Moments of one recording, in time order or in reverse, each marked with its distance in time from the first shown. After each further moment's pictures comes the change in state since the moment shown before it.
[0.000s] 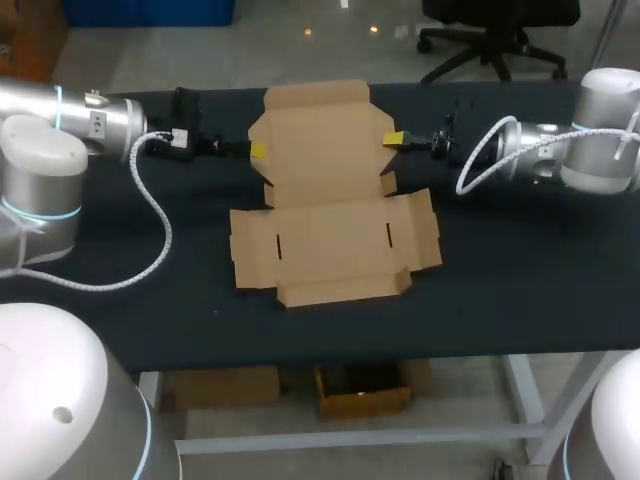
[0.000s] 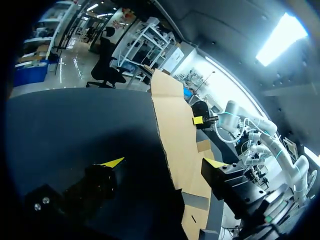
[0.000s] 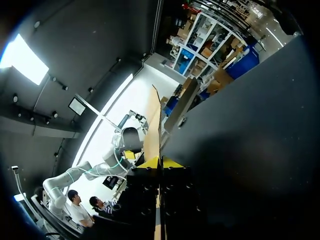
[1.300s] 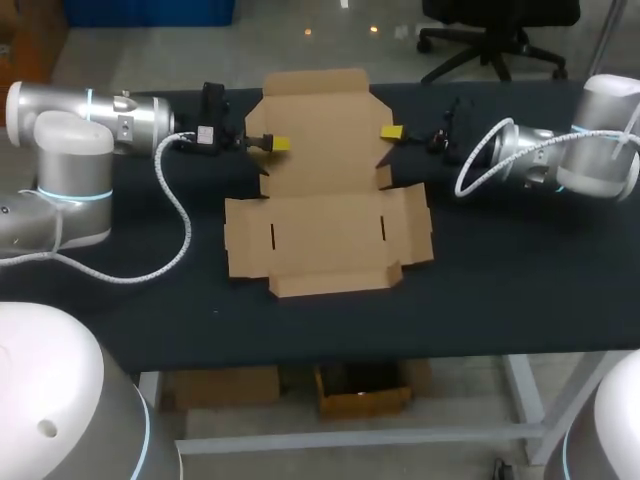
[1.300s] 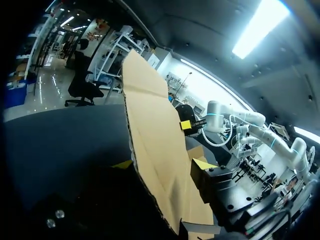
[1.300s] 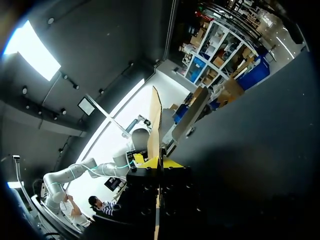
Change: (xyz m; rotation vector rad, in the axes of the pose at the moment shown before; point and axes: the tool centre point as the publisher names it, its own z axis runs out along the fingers) left arm 0.012 -0.026 0.049 0.064 0.161 0.163; right arm 0.005 0.013 0.007 -0.060 0.079 -0.070
